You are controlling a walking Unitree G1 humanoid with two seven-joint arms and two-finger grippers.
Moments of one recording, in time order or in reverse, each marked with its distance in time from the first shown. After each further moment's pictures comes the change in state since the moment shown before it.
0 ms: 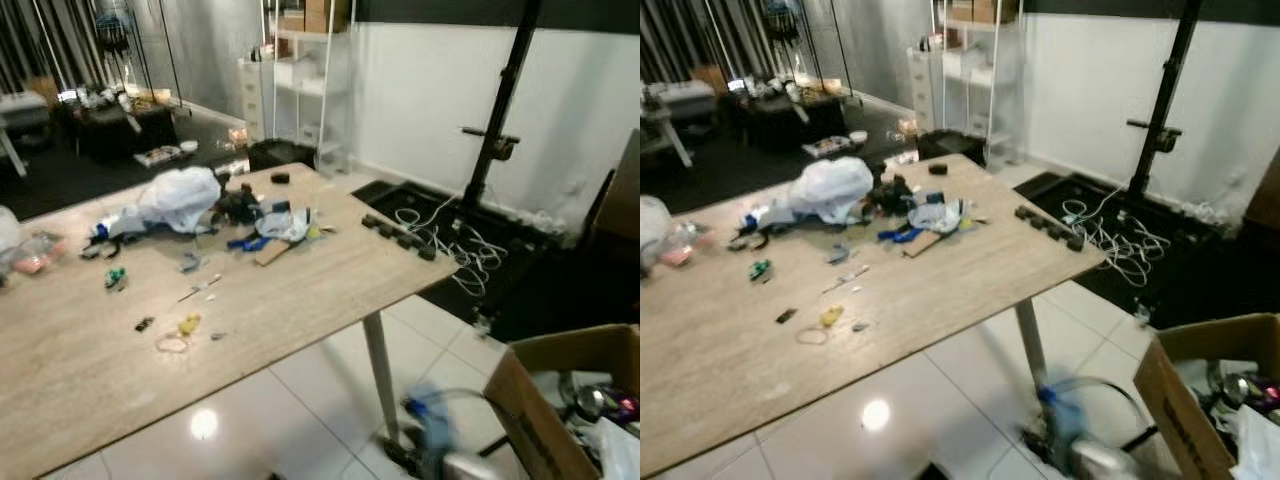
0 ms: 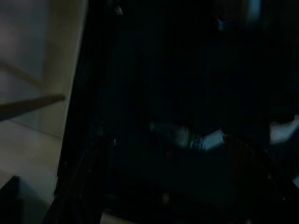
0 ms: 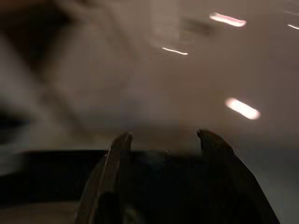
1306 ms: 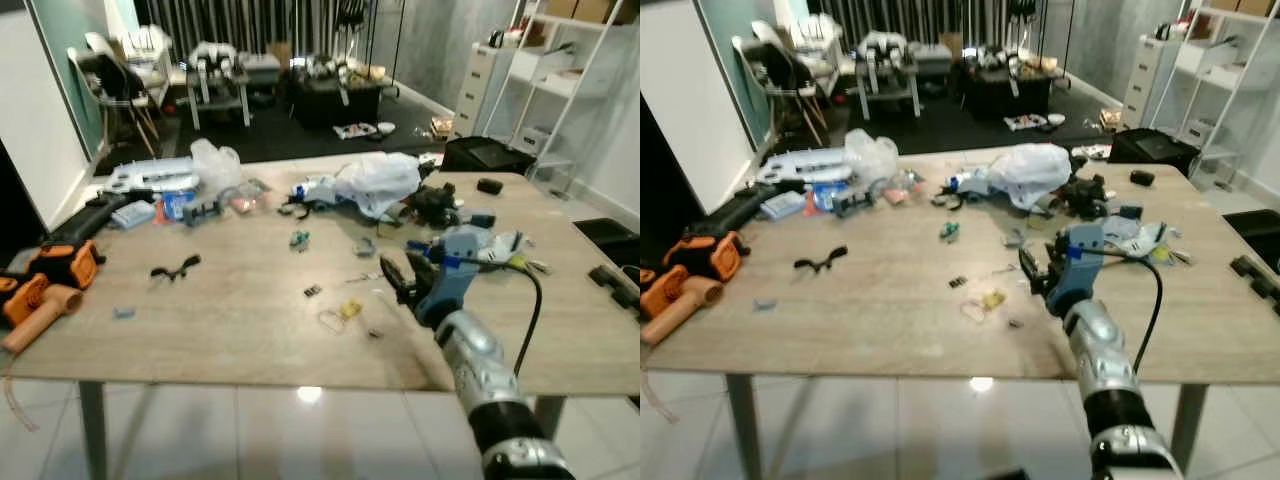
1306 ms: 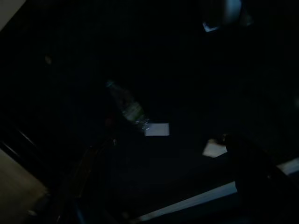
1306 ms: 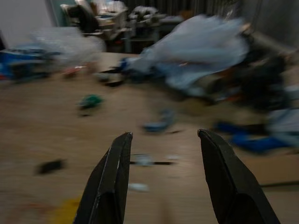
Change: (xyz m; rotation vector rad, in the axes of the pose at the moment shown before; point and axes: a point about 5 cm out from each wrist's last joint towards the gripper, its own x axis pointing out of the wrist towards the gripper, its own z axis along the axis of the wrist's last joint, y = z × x) left arm 0.000 -0.002 -0.010 -0.066 0.010 0.023; right arm -0.029 -0.053 0.159 -0.205 -0.524 -0.680
